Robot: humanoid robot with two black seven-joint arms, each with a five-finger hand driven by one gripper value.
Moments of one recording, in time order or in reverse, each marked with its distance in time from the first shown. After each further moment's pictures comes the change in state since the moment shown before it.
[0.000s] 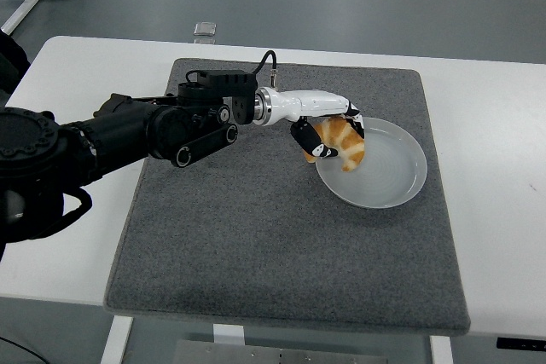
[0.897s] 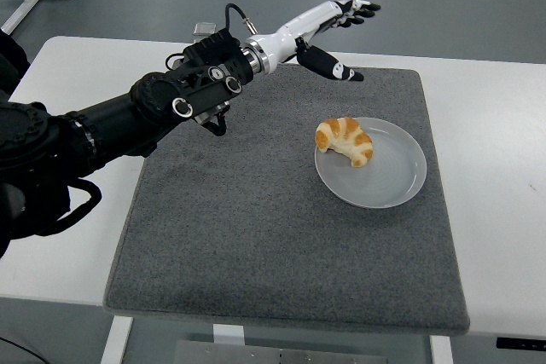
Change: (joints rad) left arm -0.014 0.000 -0.200 0.060 -0.663 0.084 0.013; right arm 0.000 0.000 0.000 0.000 0.000 -0.006 0.000
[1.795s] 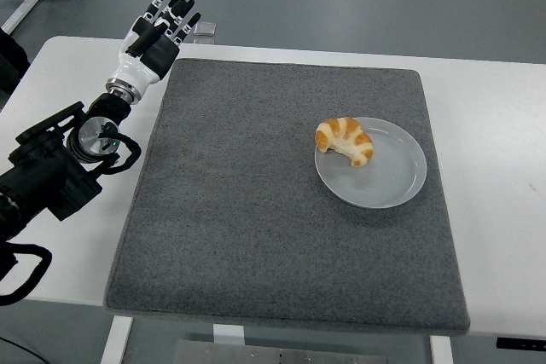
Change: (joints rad) left arm 0.383 0.214 -0.492 0.016 -0.757 -0.506 0.095; right arm 0.000 0.000 0.007 -0.002 0.011 0.000 0.000
